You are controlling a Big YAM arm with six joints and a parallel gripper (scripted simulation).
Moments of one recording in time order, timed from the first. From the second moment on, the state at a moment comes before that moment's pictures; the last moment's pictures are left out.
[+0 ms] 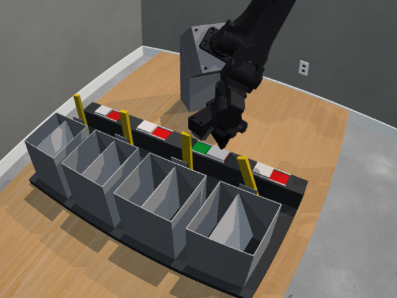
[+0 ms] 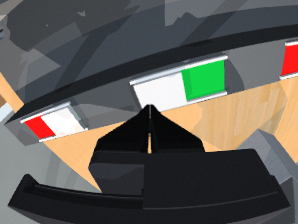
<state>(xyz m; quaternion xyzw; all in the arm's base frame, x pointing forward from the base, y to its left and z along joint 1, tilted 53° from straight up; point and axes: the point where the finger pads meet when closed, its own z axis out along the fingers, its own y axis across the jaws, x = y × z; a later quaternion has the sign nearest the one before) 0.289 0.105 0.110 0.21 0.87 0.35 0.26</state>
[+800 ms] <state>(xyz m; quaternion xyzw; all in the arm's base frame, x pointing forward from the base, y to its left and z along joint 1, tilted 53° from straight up) 0.288 0.128 0.128 -0.08 0.90 0.25 0.36</state>
